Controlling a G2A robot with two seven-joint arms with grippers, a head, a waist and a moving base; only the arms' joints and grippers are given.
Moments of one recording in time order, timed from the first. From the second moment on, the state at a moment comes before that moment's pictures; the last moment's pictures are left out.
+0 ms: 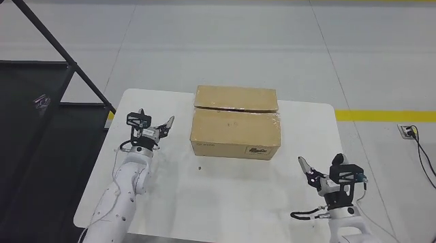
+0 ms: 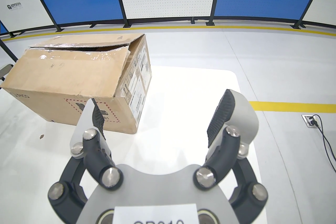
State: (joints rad) left arm 0.79 -1.31 -1.27 -0.90 1.41 -0.06 0.36; right arm -1.60 -1.31 1.57 -1.93 -1.26 0.01 -0.03
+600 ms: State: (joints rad) left arm 0.47 -1.45 -1.02 -0.40 1.47 0.02 0.46; right arm -1.71 -1.31 1.64 -1.94 -1.19 0.04 -0.10
